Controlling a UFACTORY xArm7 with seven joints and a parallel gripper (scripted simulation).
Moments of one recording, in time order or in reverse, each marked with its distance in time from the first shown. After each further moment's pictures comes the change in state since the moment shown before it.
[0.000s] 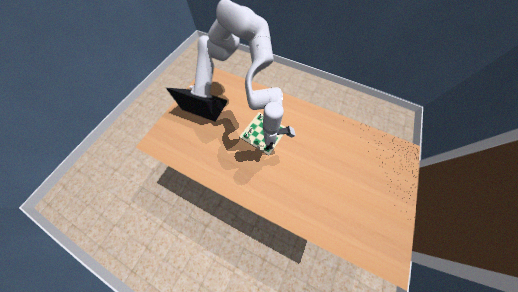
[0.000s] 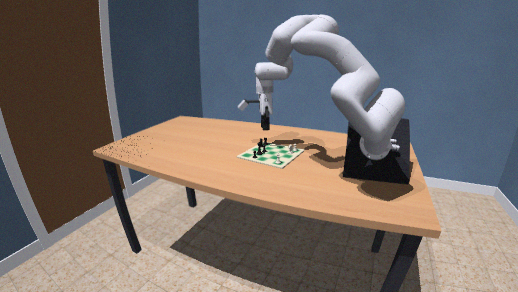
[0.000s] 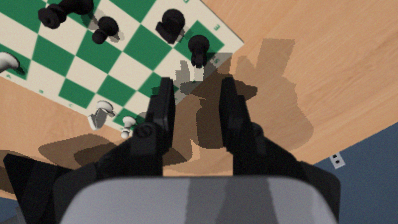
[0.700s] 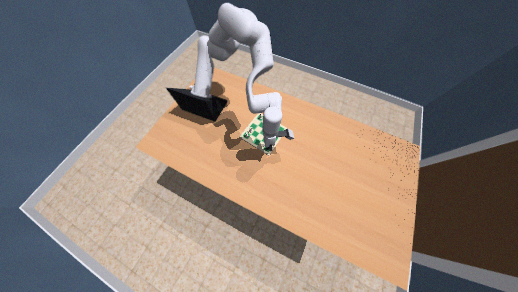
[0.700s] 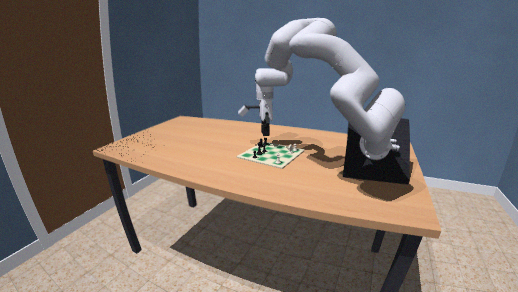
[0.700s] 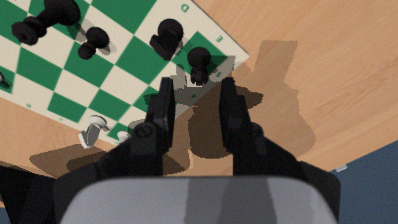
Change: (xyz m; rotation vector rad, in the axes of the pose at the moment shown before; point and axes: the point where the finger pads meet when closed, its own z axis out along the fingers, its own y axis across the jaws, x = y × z) arm -0.001 0.000 0.027 -0.001 0.000 0.000
